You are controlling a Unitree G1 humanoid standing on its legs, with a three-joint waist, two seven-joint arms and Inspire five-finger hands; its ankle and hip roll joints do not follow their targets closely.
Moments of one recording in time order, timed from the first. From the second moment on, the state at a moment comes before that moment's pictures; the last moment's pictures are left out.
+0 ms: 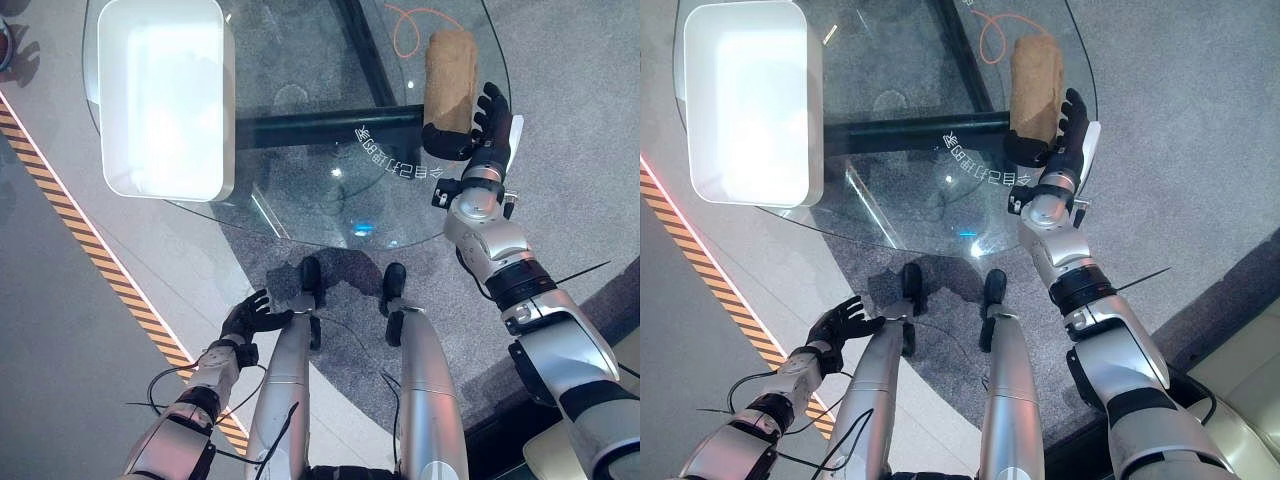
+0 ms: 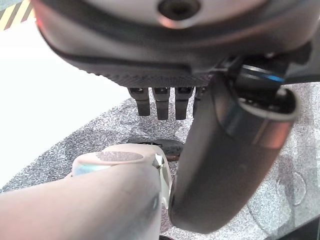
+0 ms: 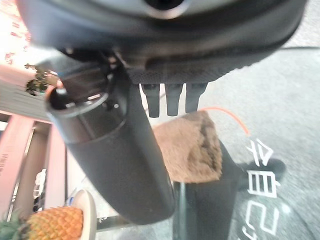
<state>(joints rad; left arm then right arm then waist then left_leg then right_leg) -0.46 0.32 -0.33 1.12 -0.62 -0.14 -0.02 -1.03 -0.45 0.40 0.68 0.56 0.06 -0.69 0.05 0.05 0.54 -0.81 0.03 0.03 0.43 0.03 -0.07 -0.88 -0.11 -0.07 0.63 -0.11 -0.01</state>
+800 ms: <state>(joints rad) -0.46 0.32 -0.35 1.12 -0.62 -0.13 -0.01 -1.15 -0.43 0.48 0.84 0.56 0.20 -0.69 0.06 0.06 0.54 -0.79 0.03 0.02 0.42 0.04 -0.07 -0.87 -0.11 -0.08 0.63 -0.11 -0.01</state>
